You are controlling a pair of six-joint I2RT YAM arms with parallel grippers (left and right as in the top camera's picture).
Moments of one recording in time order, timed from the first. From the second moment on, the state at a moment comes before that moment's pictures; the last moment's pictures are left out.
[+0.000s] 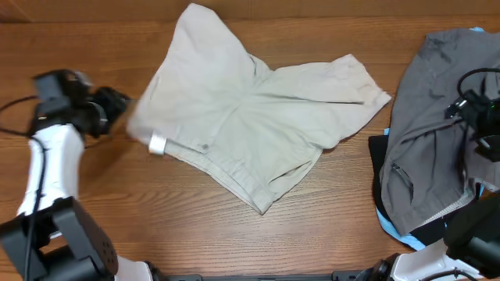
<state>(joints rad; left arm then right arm) 0.38 1.67 1.21 -0.52 0.43 -0.51 -0.55 1.78 1.67 -1.33 -0.09 0.32</state>
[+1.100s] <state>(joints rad) -0.62 1.92 1.14 -0.69 0.59 -0.89 -0.32 1.89 1.50 -1.22 -0.27 0.12</state>
